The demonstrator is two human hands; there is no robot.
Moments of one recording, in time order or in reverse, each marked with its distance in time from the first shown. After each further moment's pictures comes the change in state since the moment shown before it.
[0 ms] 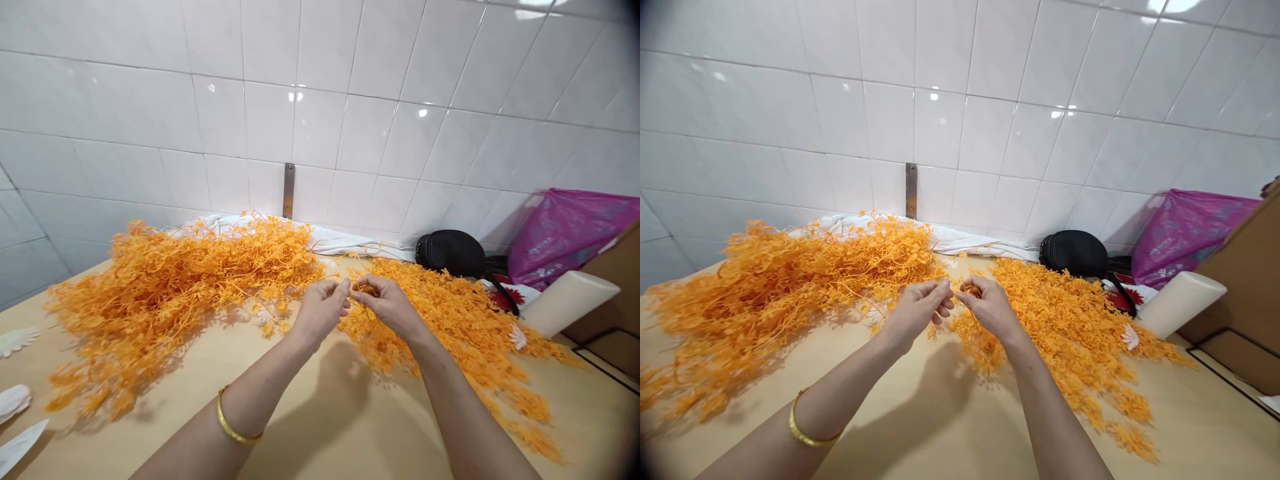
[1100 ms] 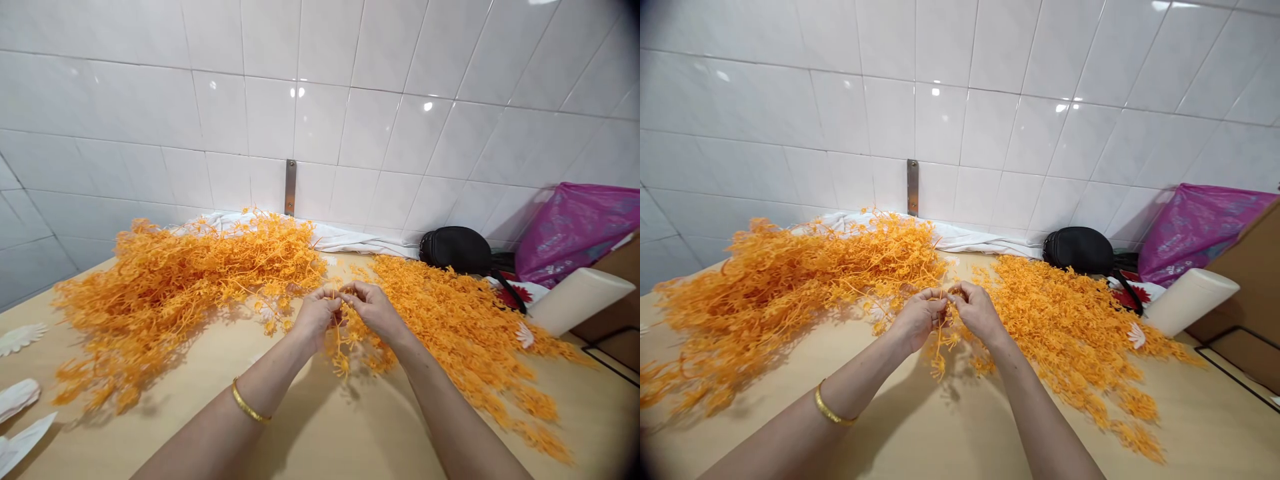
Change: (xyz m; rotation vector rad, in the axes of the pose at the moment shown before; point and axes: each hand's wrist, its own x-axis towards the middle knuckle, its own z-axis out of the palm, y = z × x) left_hand 0.014 -0.035 0.000 -0.385 0.080 -0.256; right_hand 0.005 0.014 0.029 0.114 -0.046 -0.011
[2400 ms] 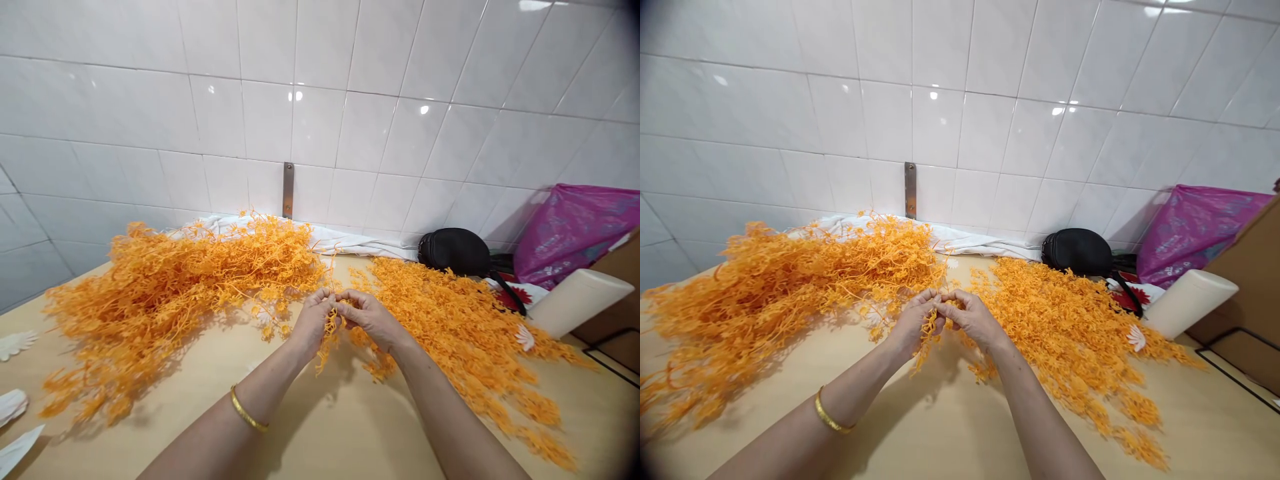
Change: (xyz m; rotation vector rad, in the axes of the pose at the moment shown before) left_hand 0.006 -0.007 -0.007 -0.026 -0.183 0.135; right_hand -0.009 -0.002 -0.001 0.329 -0.236 0.175
